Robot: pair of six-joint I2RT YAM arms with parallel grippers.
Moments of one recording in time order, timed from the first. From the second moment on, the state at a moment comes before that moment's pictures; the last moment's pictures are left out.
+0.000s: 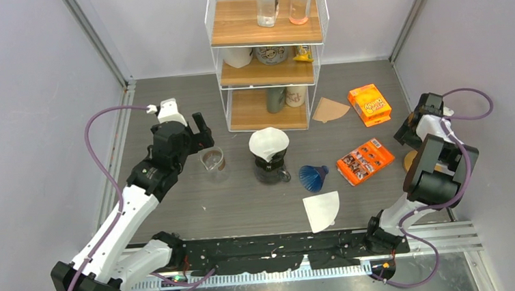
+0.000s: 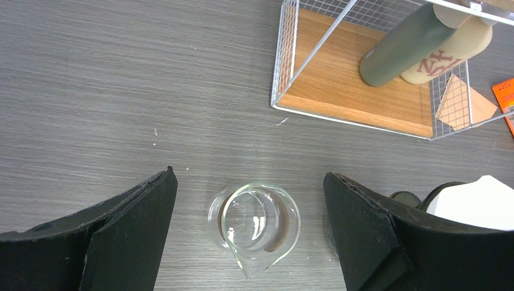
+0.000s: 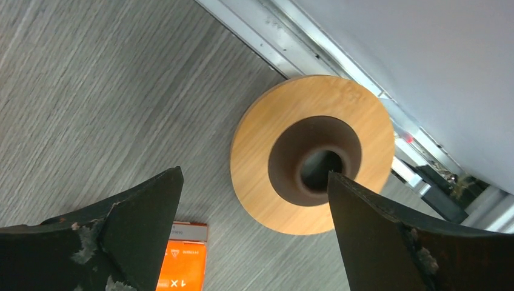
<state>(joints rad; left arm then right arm) -0.47 0.96 0.91 -0.39 -0.37 -0.44 -0.50 1.61 1.04 -0.50 0.34 0.29</state>
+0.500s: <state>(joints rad) -0.47 0.96 0.91 -0.39 -0.37 -0.44 -0.50 1.65 1.00 -0.44 0.31 0.26</state>
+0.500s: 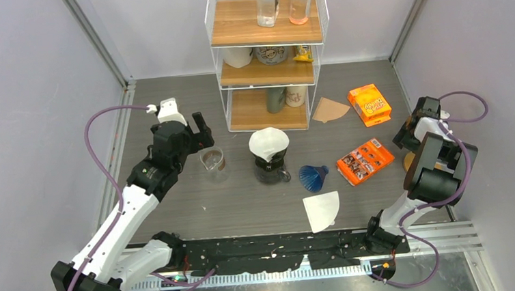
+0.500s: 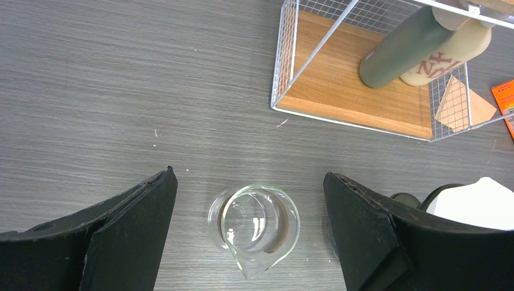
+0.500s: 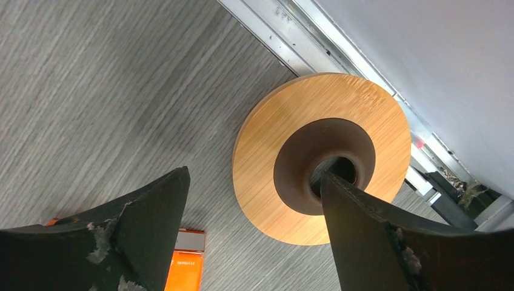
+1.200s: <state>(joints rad) -0.47 0.96 0.91 -0.39 -0.37 -0.44 -0.52 1.64 0.96 -0.41 0.28 0.21</state>
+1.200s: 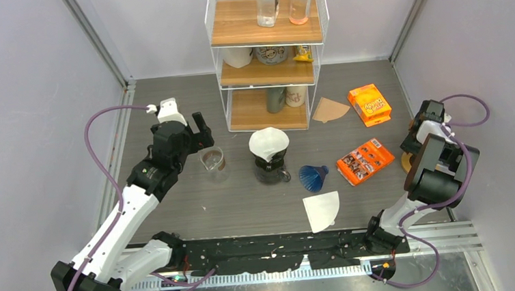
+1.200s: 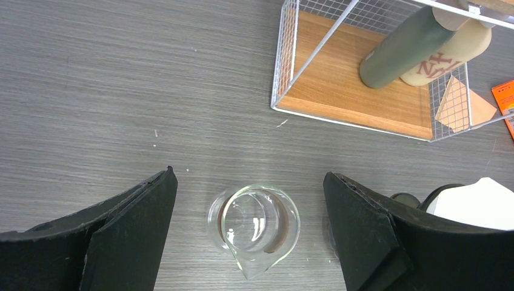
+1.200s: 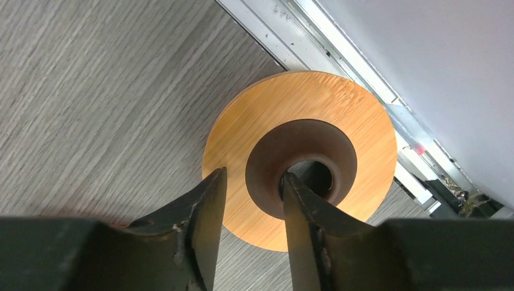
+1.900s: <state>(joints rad) -0.47 0.96 0.91 -0.39 -0.37 -0.44 -0.52 1.59 0.92 -0.39 0.25 0.22</state>
